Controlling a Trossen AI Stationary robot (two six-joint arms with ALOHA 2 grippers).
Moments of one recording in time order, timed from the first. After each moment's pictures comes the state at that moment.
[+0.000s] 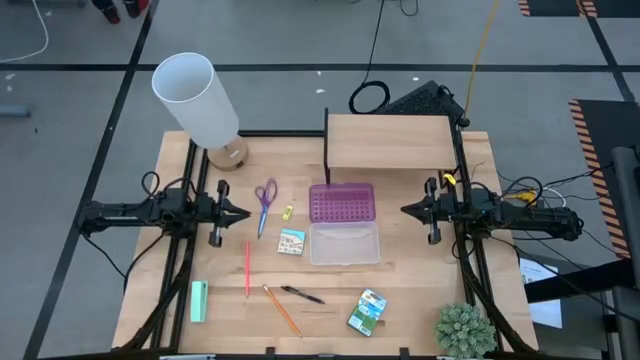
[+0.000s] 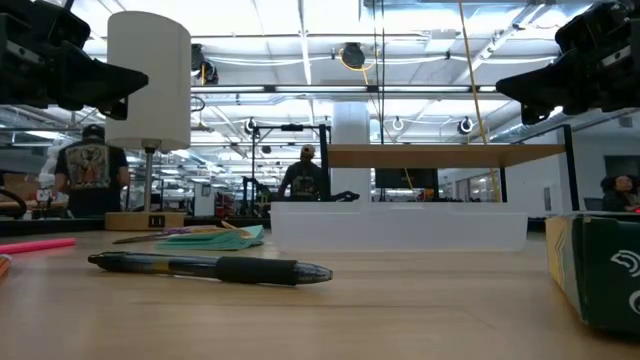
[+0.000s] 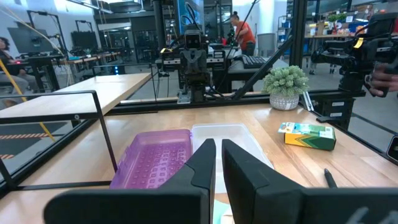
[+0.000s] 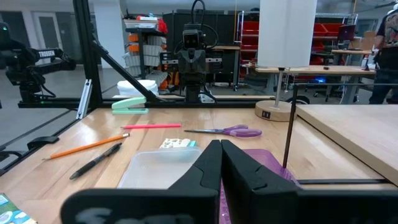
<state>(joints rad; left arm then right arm) 0.01 0.01 0.01 0.02 0.08 0.07 -0.05 0.00 0.01 0.02 -0.03 0.00</state>
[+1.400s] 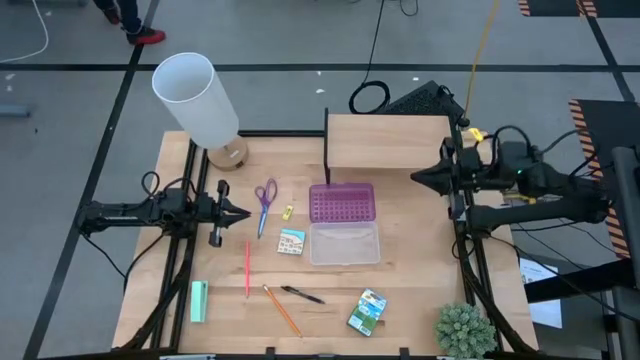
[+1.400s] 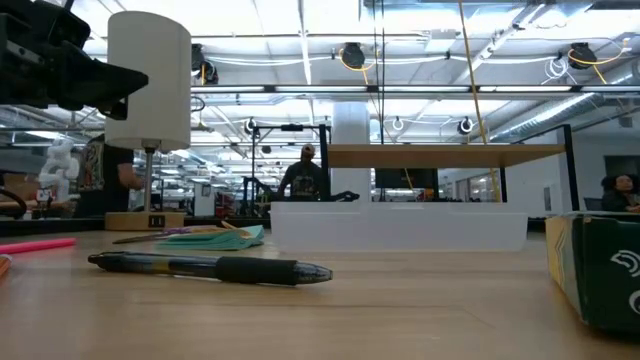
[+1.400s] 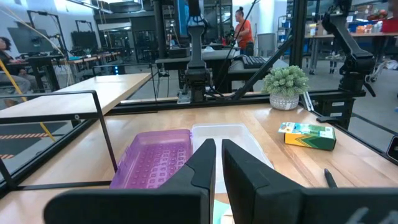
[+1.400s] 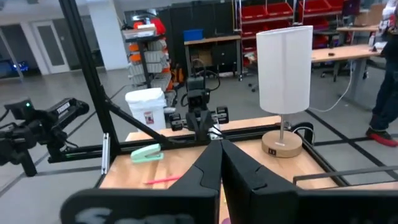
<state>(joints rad) 0.01 0.01 0.01 0.02 0.08 0.07 -0.05 0.65 0.95 -0.36 -0.03 0.12</state>
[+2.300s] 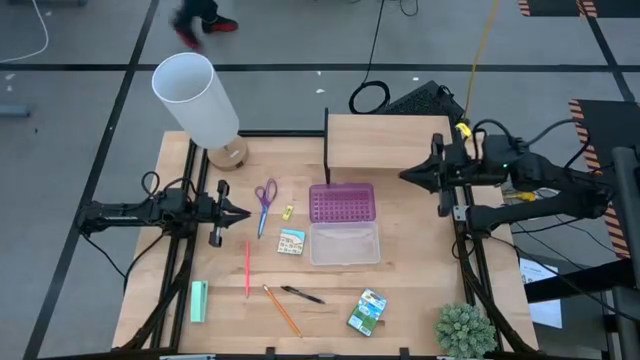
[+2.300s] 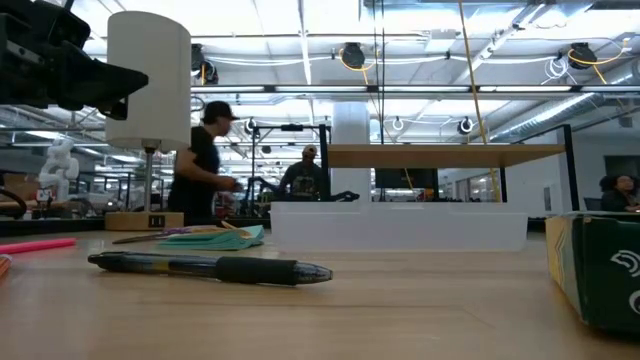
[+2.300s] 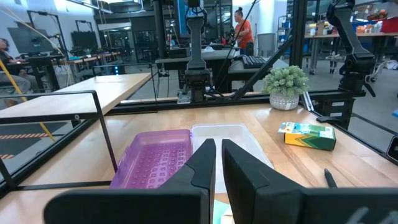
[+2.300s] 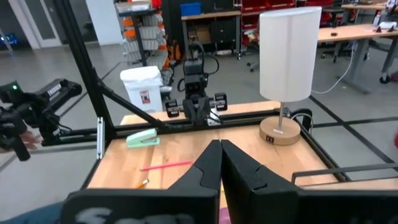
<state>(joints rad) 0.01 0.01 0.01 0.02 0.08 0.07 -0.05 0.79 1.07 -0.44 -0.03 0.10</state>
